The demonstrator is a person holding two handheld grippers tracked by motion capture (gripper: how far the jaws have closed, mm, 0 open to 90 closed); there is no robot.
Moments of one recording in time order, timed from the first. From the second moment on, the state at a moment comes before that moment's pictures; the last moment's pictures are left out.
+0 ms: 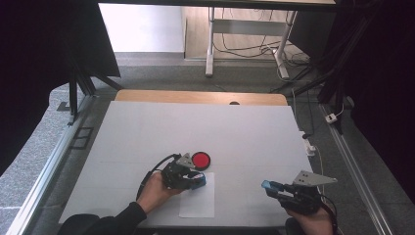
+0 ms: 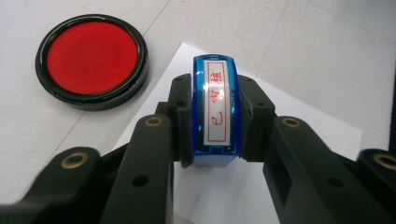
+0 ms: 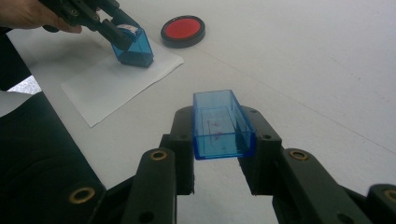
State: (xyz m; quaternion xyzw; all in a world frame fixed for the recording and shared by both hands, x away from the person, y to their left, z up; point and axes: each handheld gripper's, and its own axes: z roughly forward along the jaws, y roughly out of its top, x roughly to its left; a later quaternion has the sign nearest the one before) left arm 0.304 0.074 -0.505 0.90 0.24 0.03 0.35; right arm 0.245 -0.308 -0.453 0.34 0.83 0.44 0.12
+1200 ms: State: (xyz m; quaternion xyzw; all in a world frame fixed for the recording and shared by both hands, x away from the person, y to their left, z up) left arm 0.304 0.072 -0.503 0.91 0.24 0.04 0.34; right arm 0.246 -0.308 -0.453 0.34 0.83 0.44 0.11
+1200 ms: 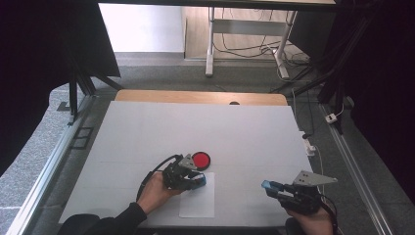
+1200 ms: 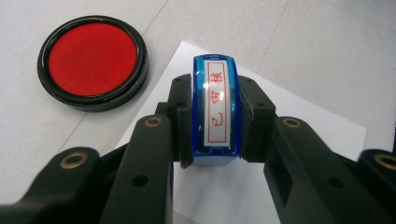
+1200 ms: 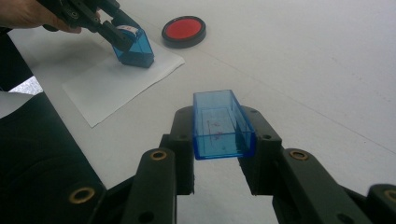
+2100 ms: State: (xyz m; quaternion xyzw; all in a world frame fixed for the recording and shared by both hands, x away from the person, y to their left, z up) left arm 0.303 0.073 -0.487 0.90 0.24 0.03 0.36; right arm 0.246 -0.308 -0.453 0.34 0.83 0.44 0.11
